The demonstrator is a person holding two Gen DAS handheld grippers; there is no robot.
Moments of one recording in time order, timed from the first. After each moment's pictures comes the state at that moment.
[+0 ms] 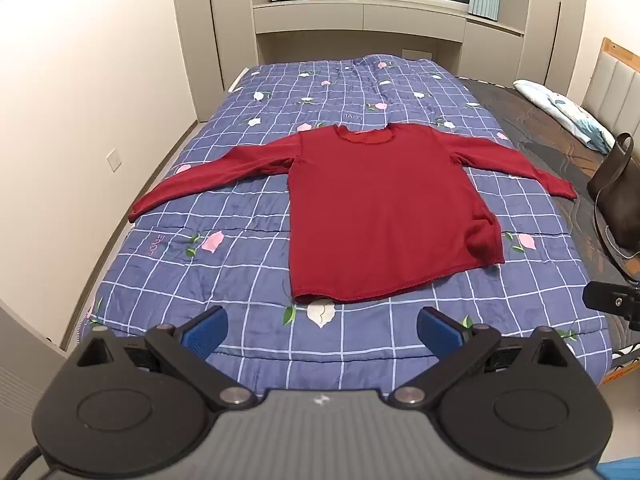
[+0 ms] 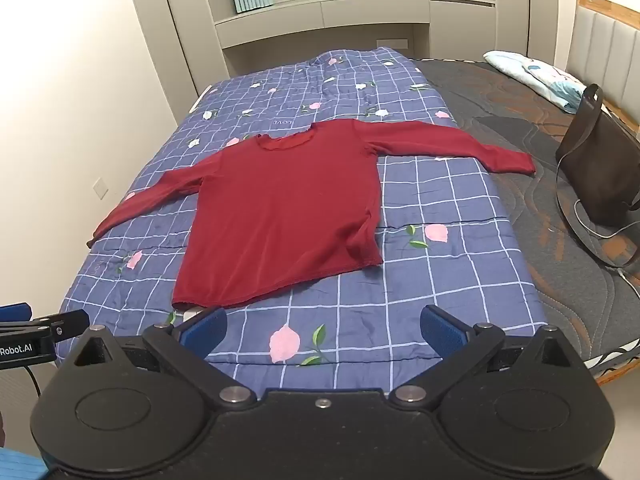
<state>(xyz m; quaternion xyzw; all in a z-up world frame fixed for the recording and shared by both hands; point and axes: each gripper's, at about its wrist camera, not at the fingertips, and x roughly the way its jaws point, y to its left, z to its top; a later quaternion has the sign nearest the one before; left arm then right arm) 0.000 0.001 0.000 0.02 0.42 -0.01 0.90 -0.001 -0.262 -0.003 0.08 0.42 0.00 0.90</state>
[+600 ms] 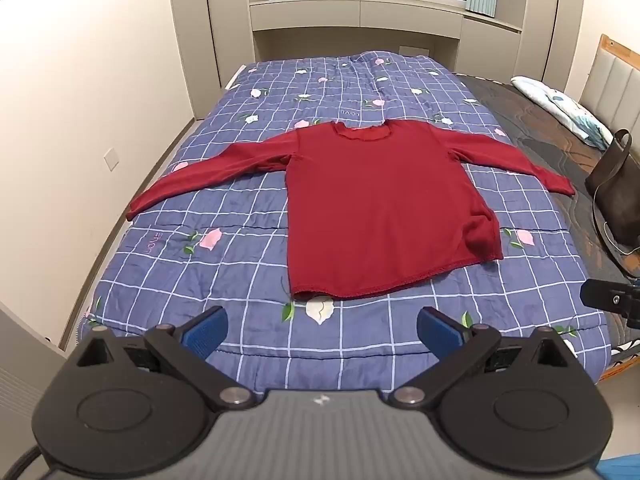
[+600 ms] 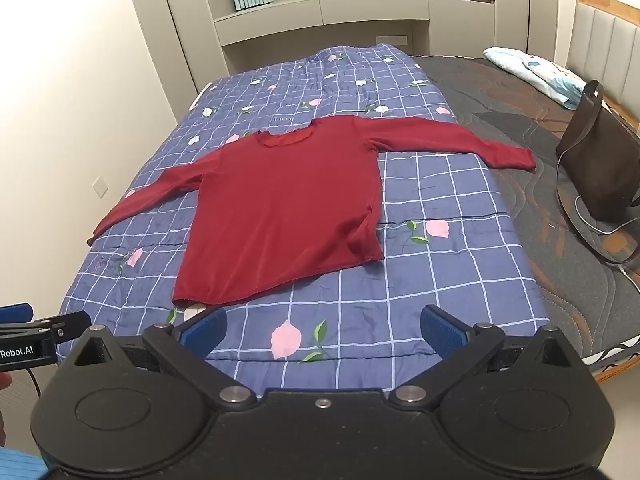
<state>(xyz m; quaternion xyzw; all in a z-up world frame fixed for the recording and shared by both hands) -0.002 -0.002 -0.005 0.02 0.43 -0.01 0.90 -0.001 -0.260 -0.002 0.09 0.42 0.00 0.90</state>
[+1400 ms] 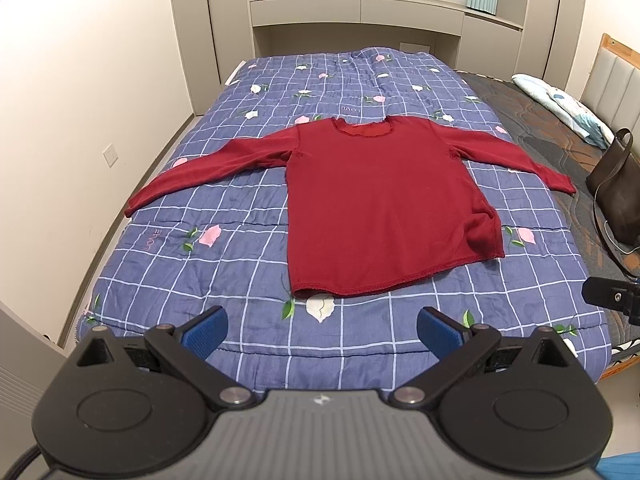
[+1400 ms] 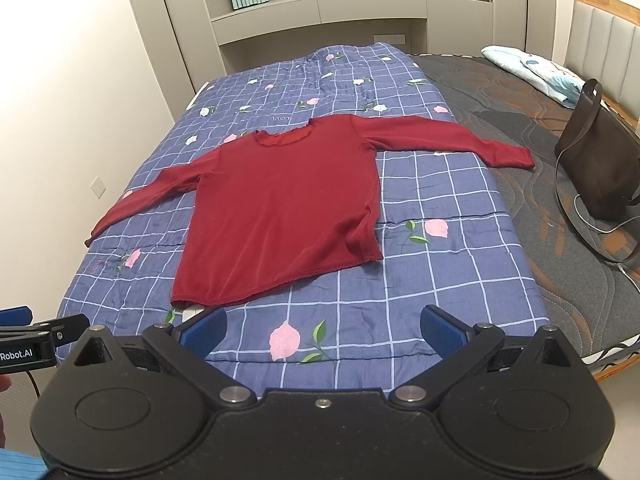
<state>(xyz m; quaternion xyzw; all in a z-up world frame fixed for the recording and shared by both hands) -0.002 -0.003 -0.007 0.02 0.43 -0.01 0.90 0.001 -0.260 -0.006 0.09 0.43 -0.01 0.90</state>
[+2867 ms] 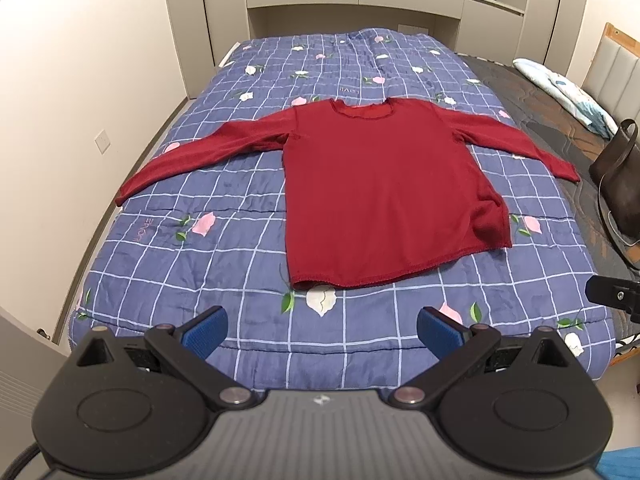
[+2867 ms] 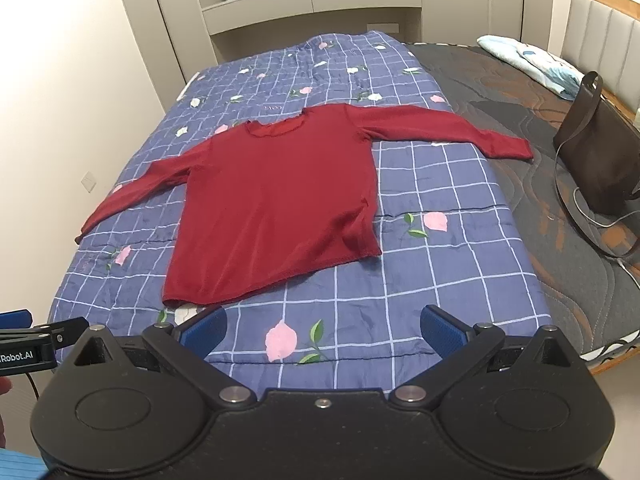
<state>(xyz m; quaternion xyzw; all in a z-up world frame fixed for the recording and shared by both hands) 0.025 0.003 -0.020 0.02 0.47 -0.02 0.88 0.020 -0.255 -0.021 0.08 0.45 -0.02 0.89</state>
